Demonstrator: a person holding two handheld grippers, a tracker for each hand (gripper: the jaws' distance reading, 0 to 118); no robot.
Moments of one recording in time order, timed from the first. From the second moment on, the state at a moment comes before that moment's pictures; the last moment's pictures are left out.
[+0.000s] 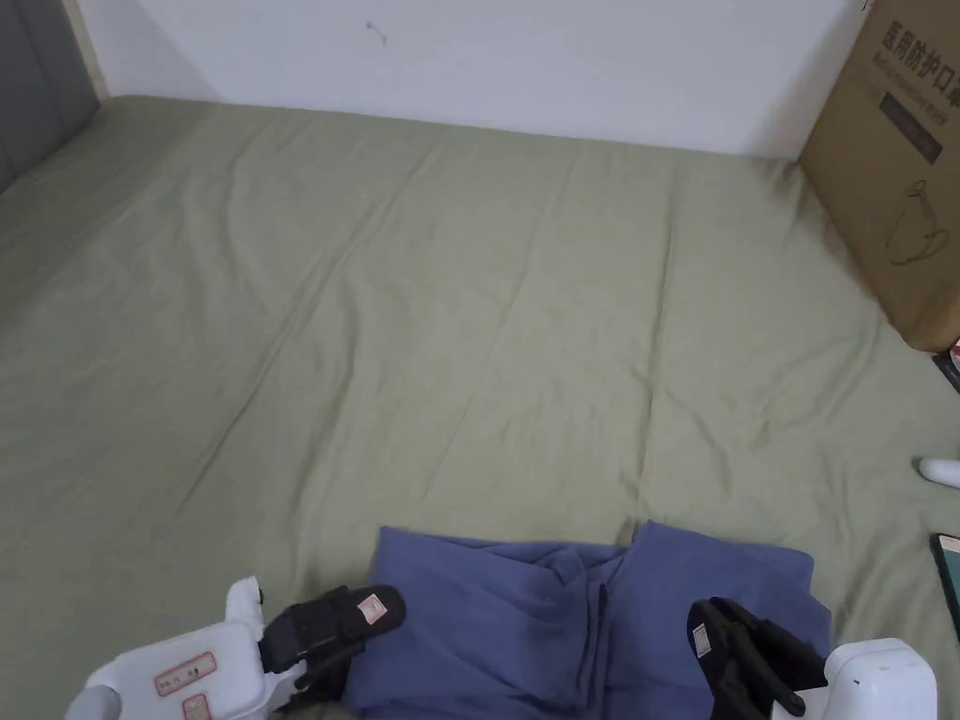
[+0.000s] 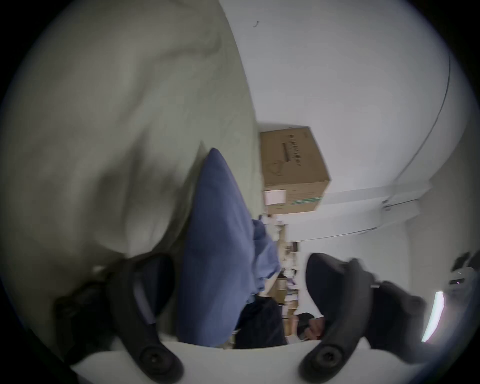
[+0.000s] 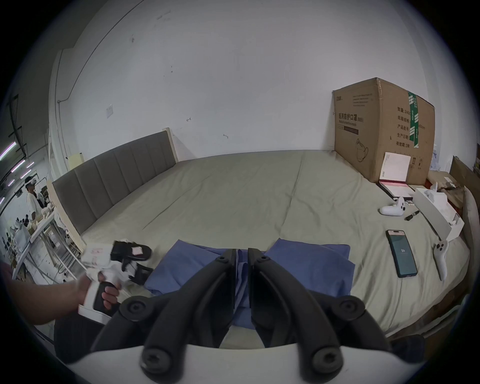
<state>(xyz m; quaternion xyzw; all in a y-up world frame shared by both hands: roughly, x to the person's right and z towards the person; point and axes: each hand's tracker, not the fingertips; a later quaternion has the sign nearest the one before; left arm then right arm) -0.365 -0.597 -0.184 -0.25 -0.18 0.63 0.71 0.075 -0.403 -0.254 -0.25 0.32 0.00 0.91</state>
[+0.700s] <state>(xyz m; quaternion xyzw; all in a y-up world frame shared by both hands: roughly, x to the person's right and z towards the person) -0.366 -0.467 -0.171 -0.32 0.14 0.33 0.88 0.075 -0.405 -0.251 -0.25 0.32 -0.03 0.91</state>
